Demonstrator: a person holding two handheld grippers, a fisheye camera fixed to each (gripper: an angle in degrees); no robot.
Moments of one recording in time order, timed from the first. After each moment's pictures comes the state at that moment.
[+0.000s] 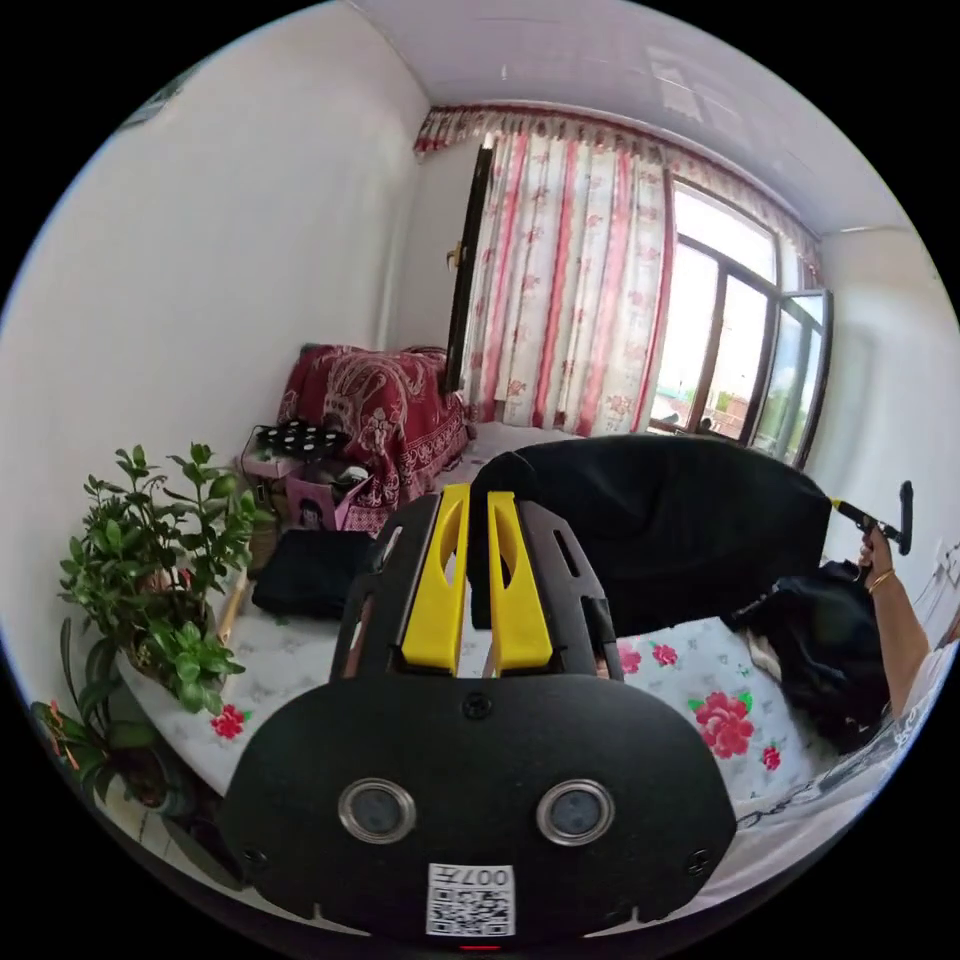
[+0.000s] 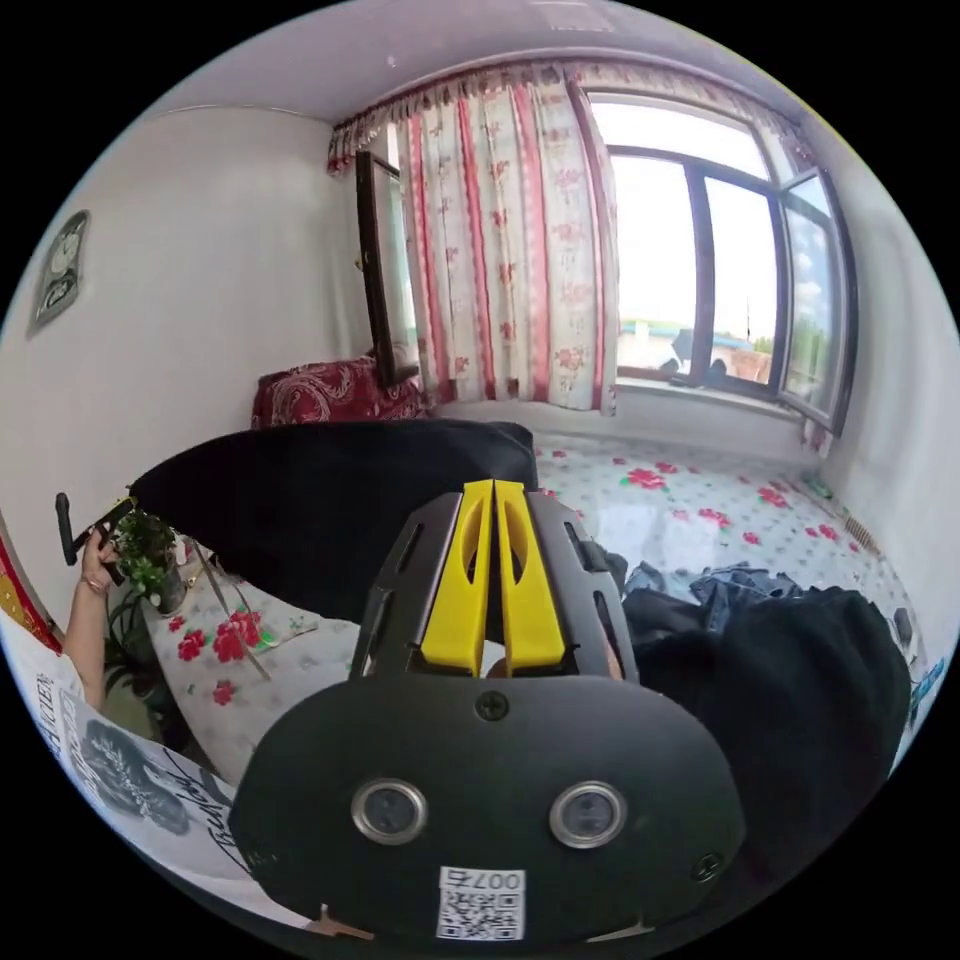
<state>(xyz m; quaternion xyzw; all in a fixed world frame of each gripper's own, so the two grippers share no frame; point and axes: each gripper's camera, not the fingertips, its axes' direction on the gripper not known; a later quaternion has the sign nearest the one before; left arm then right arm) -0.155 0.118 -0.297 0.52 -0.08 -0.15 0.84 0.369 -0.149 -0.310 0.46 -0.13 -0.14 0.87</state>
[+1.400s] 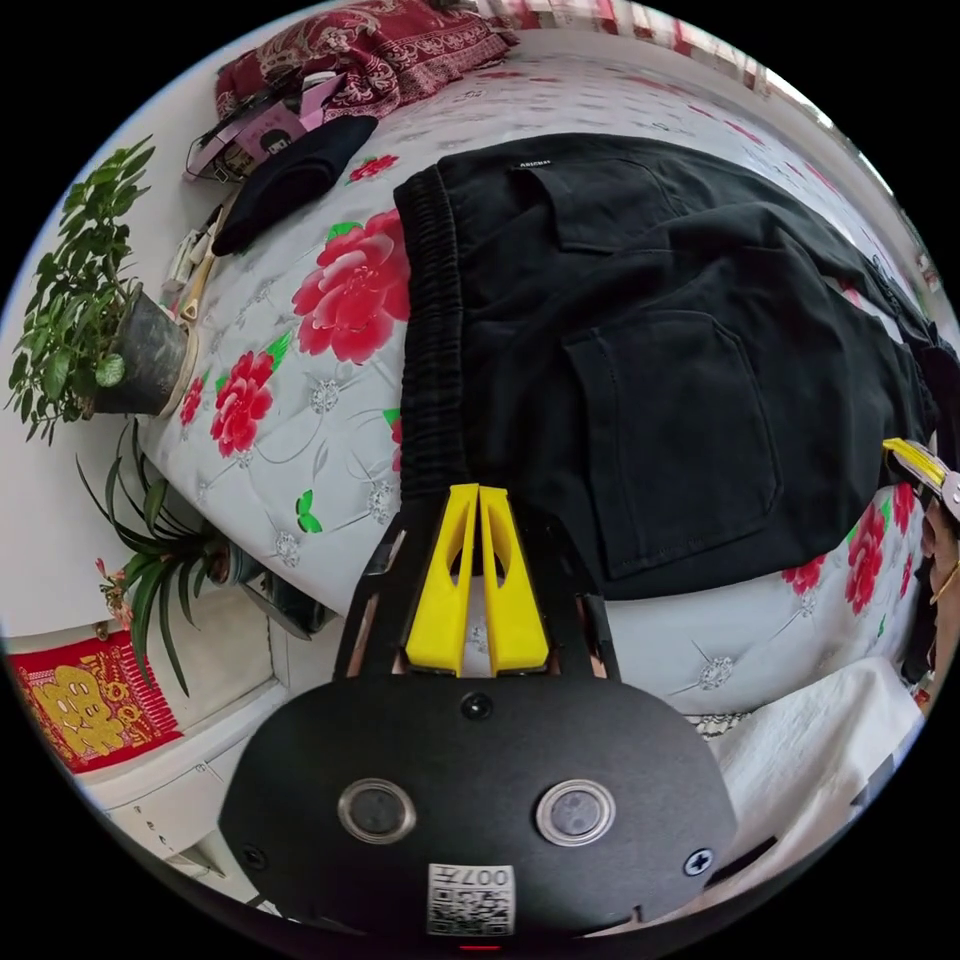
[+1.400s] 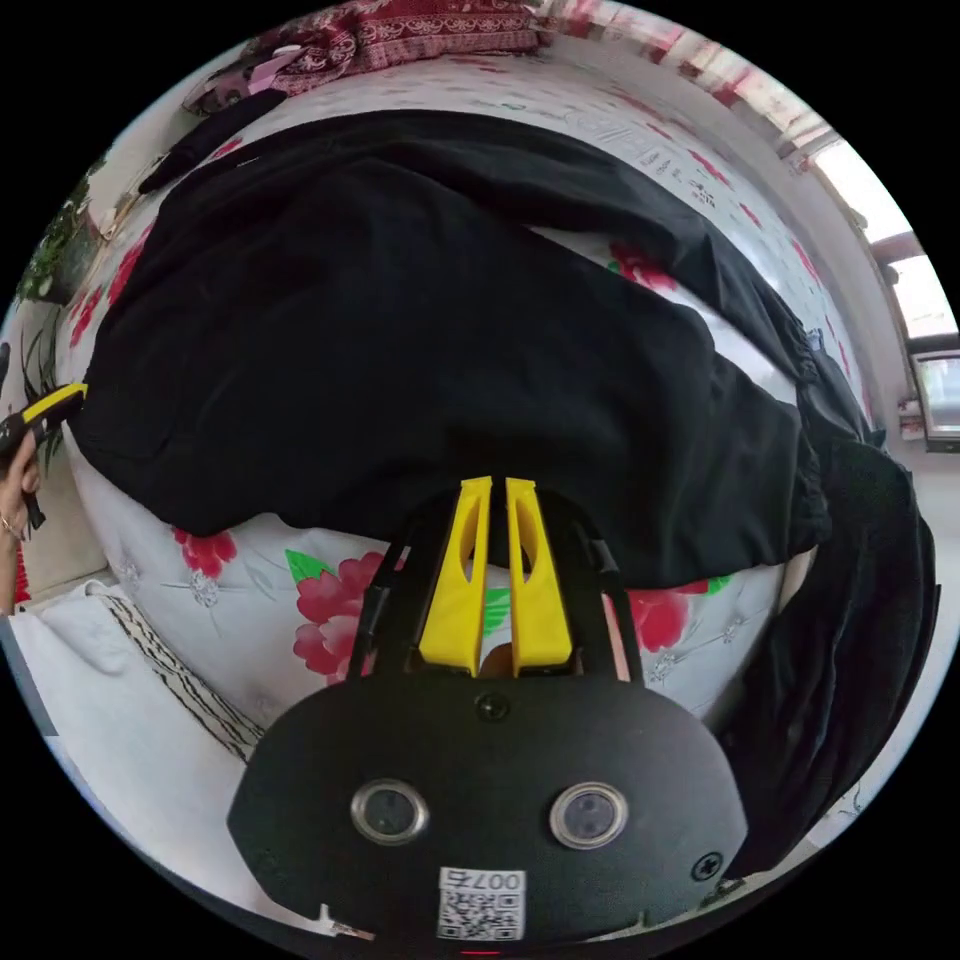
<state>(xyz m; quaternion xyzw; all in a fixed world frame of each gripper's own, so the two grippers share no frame) -0.095 -0.010 0.004 -0.02 -0.13 -0.21 0.97 0.098 -0.159 0.050 0.00 0.06 -0.31 0.95</state>
